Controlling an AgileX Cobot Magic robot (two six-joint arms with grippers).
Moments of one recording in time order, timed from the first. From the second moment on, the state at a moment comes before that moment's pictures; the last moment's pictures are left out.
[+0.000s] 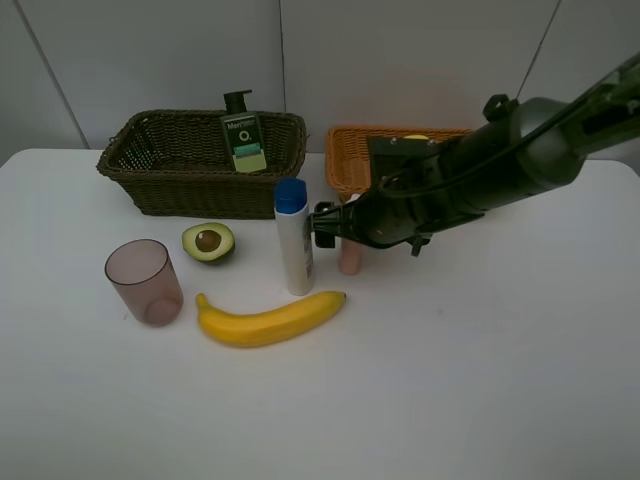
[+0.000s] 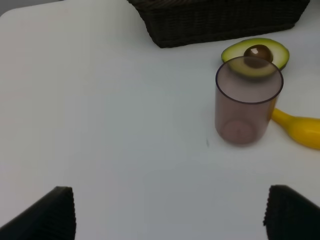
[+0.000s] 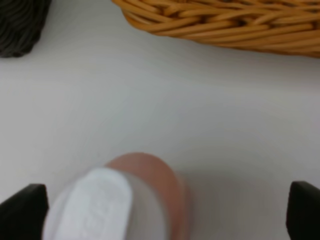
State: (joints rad) left arm -0.05 0.00 -0.42 -0.08 1.08 0.10; right arm 0.67 1.96 -1.00 1.75 -0.27 -1.36
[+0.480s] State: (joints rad) left arm -0.05 0.00 -0.42 -0.08 1.08 0.10; right arm 0.67 1.96 -1.00 1.74 -0.29 -1.36
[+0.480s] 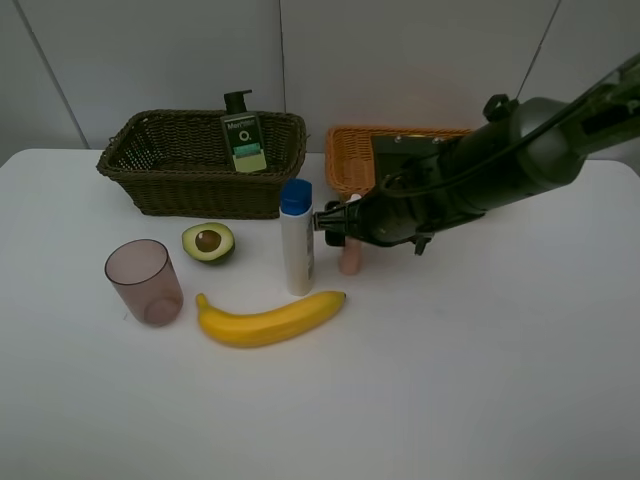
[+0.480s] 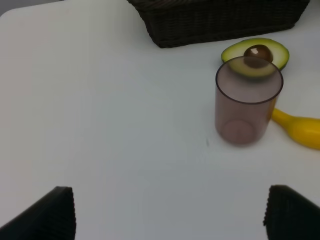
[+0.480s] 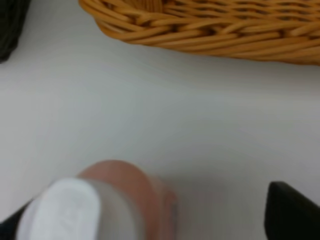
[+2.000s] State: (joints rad) left arm -0.05 0.00 -0.42 -0.08 1.08 0.10; right arm 0.67 1.93 -1.00 1.72 -0.27 -1.27
